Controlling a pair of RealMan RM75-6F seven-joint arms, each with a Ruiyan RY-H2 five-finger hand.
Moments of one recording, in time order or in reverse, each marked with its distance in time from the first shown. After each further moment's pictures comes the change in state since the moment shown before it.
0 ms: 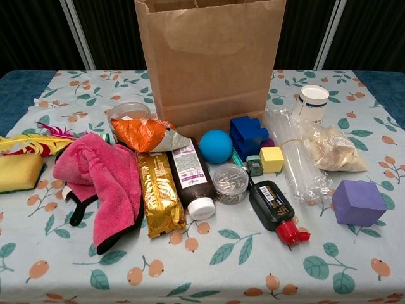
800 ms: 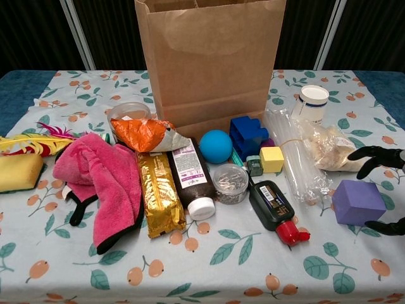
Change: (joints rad) left arm 0.001 -0.003 -0.021 0.082 -0.019 0.032 -0.110; right arm 0.096 -0.289 0.089 -0.097 0.286 -0.211 -0.329
